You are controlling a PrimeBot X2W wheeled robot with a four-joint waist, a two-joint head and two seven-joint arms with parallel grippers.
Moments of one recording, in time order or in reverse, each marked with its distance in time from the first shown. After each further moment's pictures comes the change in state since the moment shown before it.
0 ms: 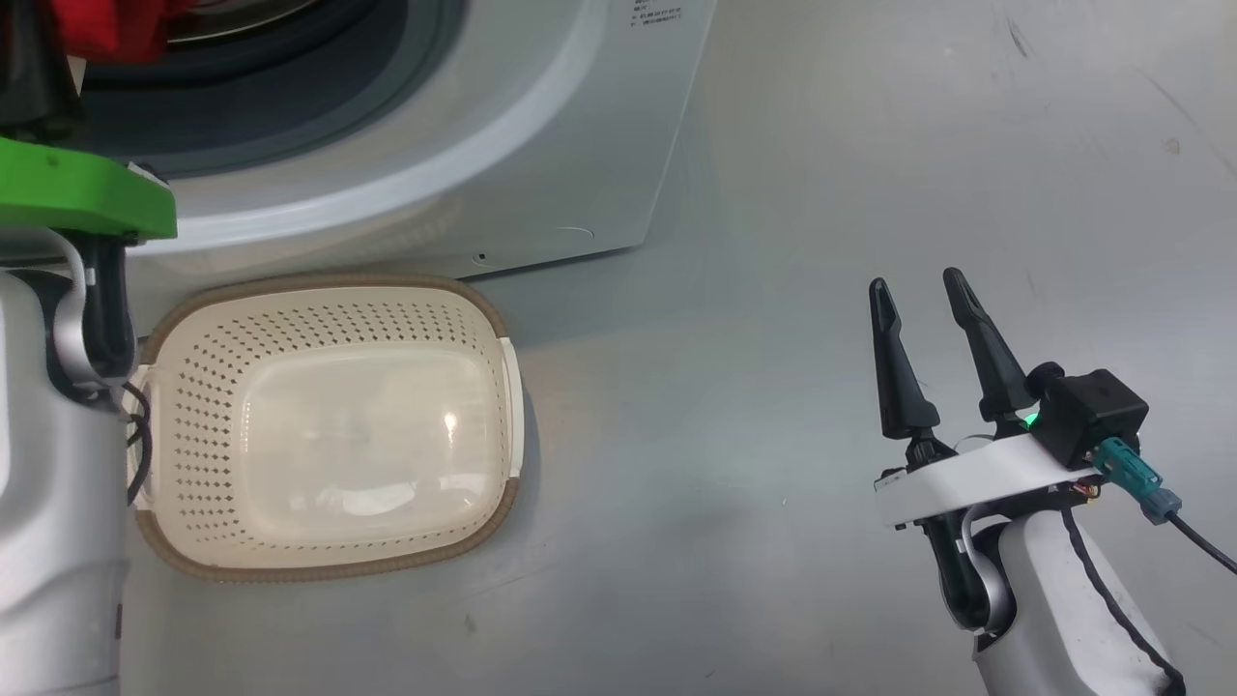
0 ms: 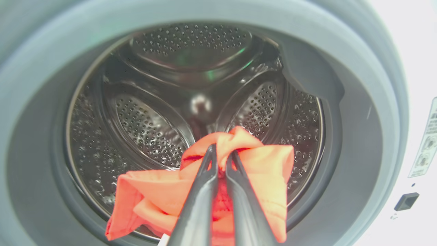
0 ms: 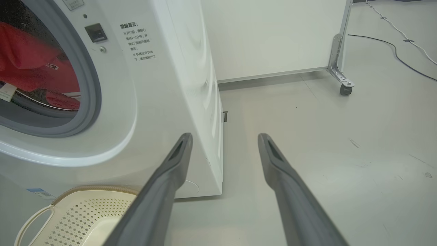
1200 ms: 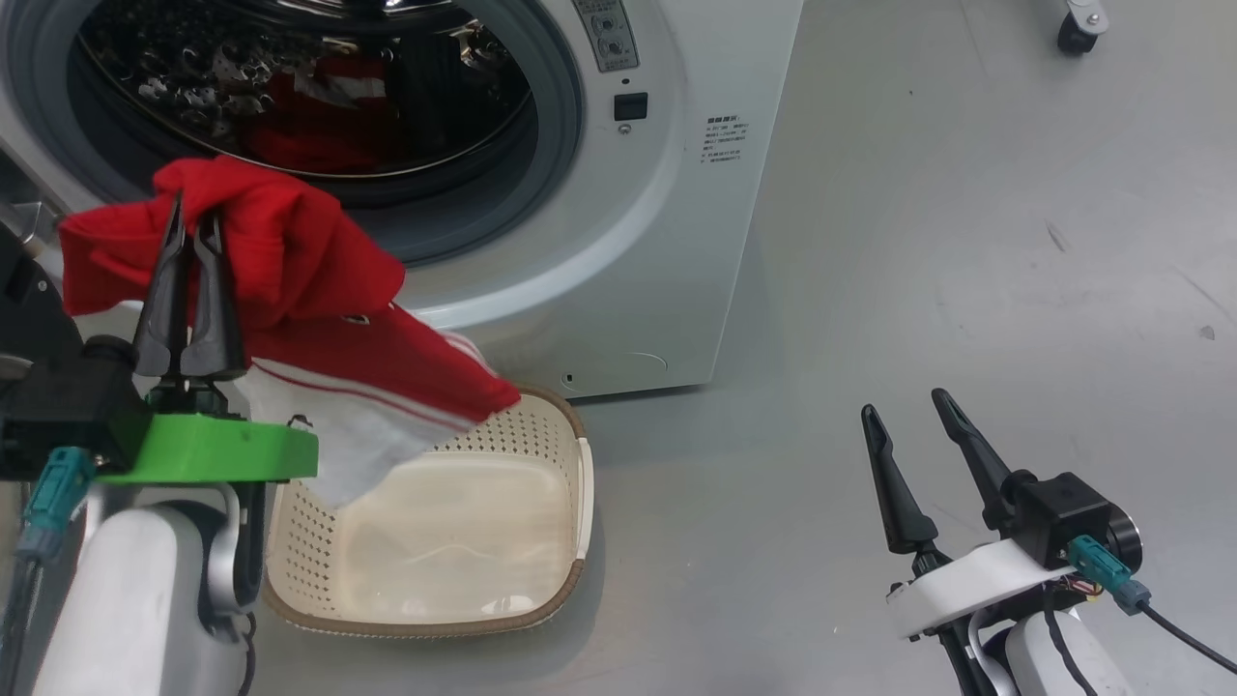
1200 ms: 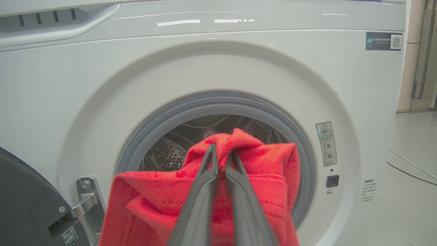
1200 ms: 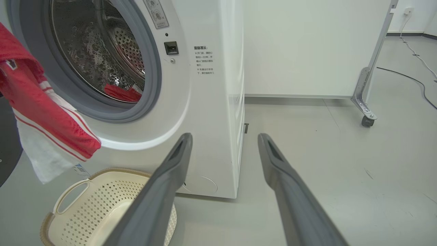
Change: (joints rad) left arm 0.417 -0.045 -0.071 -0.300 0.110 0.109 -0.052; right arm 0.162 -0.024 -0.006 0.021 -0.107 -0.006 0.000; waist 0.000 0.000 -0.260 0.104
